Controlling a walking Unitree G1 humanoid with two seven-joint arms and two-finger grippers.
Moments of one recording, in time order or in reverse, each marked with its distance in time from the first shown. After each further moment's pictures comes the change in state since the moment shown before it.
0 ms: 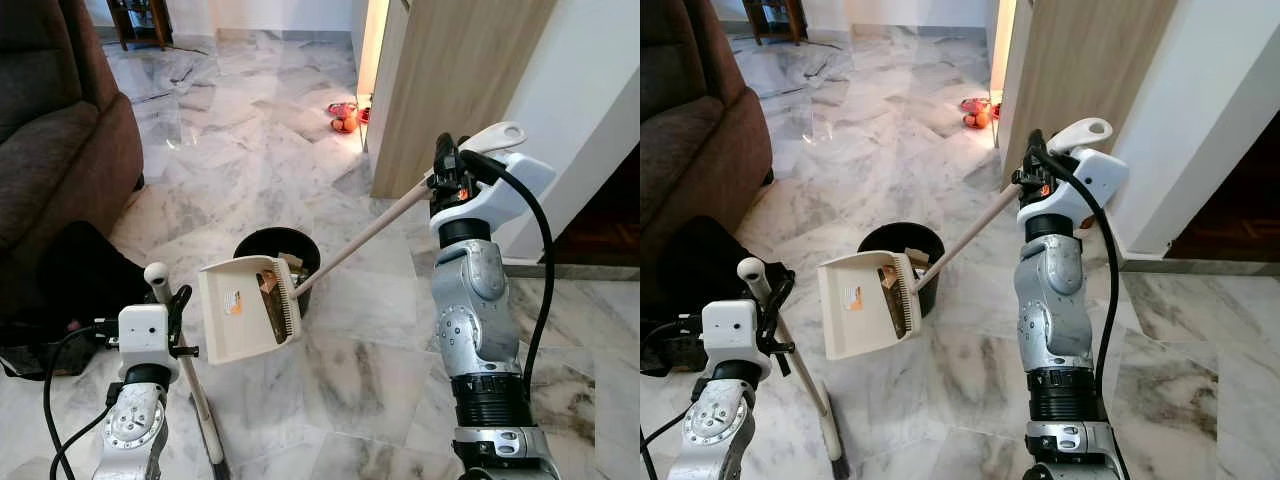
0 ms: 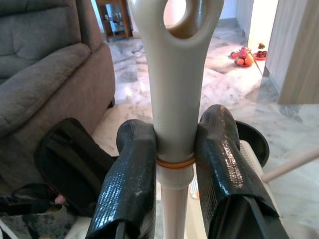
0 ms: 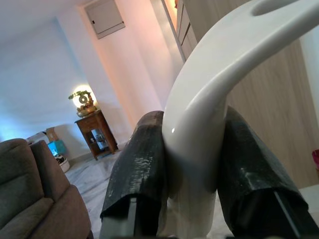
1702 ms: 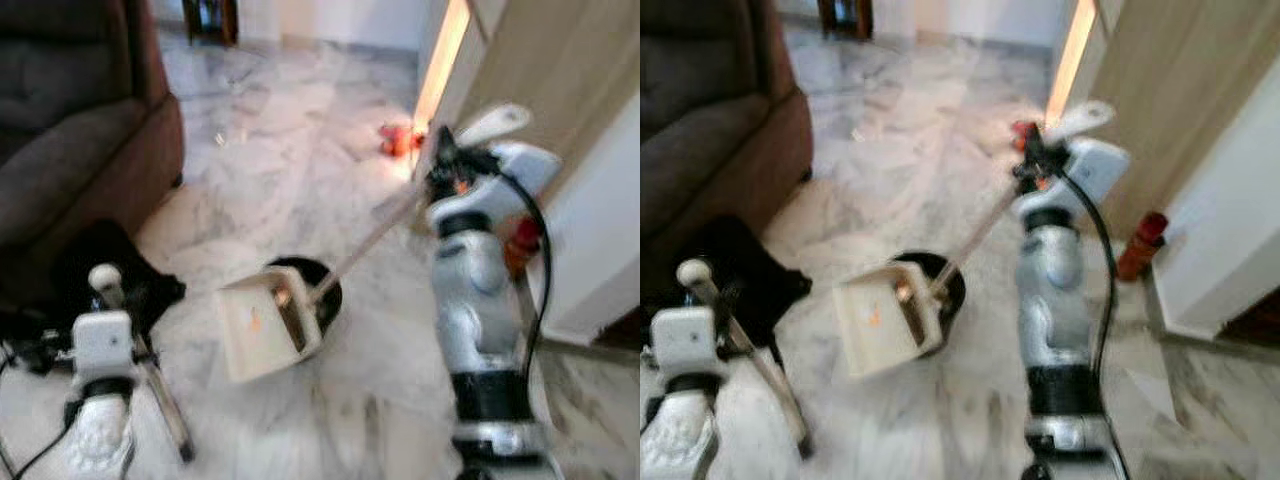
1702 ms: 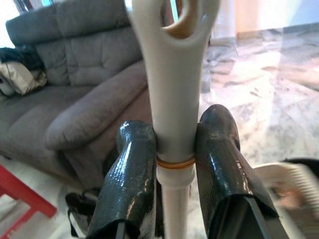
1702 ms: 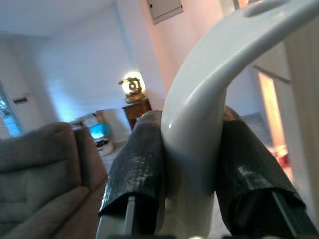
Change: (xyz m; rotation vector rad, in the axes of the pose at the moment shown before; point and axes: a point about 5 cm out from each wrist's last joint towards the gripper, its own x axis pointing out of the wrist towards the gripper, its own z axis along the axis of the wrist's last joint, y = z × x) left arm -0.013 0.034 0.014 0.120 -0.051 0.166; right arm 0.003 0.017 0.004 0.012 -0.016 0.080
